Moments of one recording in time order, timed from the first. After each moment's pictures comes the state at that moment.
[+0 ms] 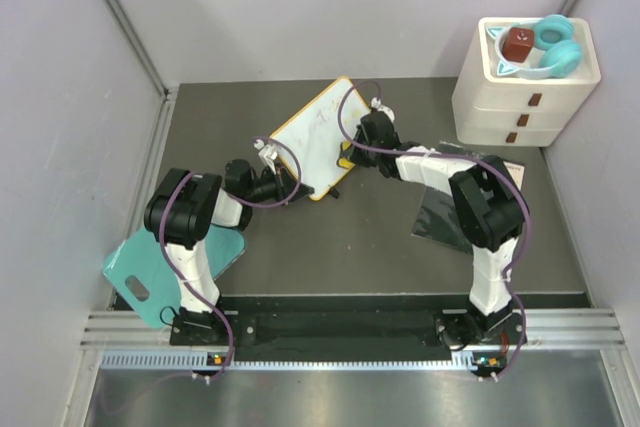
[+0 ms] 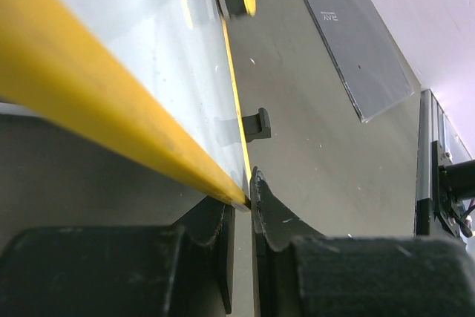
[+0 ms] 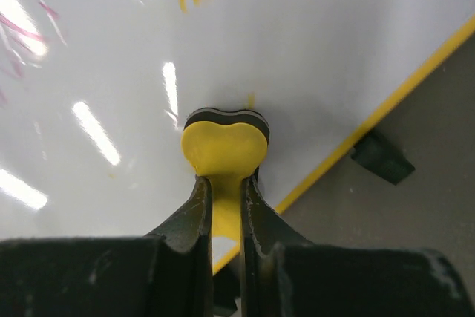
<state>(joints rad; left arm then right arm) -0.20 1.94 0.62 1.04 0.91 -0.50 0.56 1.96 1.29 0.02 0.05 0.72</state>
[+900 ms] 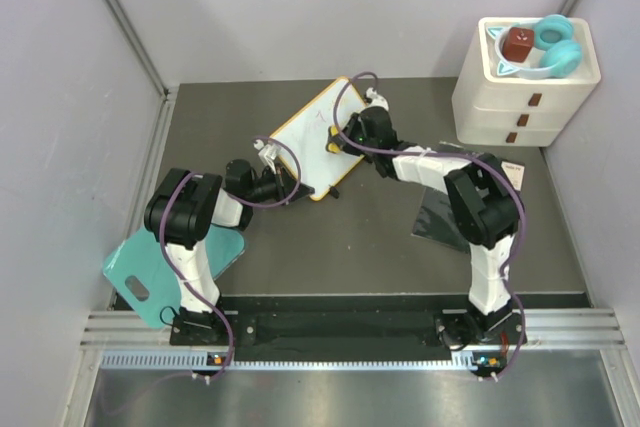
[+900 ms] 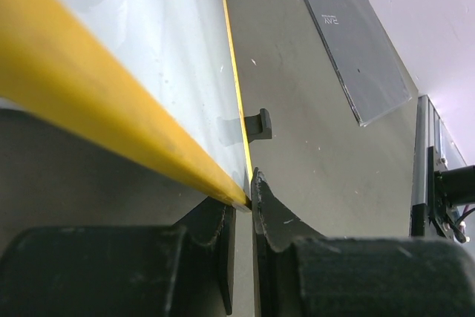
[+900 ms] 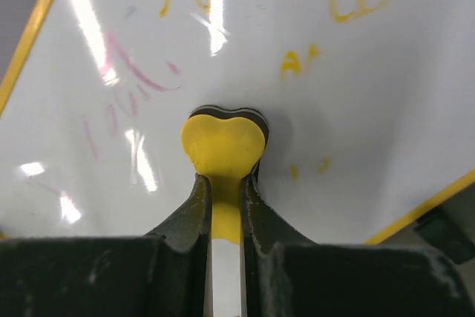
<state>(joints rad) -0.21 1.94 0.62 1.04 0.90 -0.52 0.54 2.00 1.30 0.24 -0.02 0.71</state>
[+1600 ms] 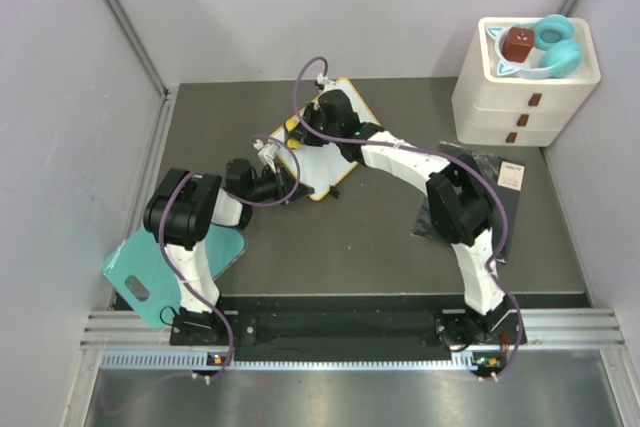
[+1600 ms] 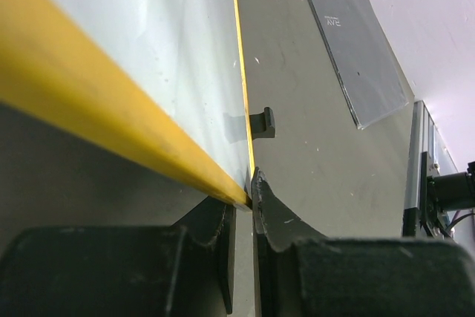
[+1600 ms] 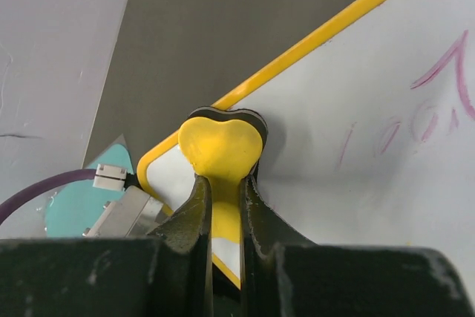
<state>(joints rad) -0.21 1.93 0.63 1.00 0.88 -0.55 0.71 2.13 1.74 -0.05 -0.07 0.64</state>
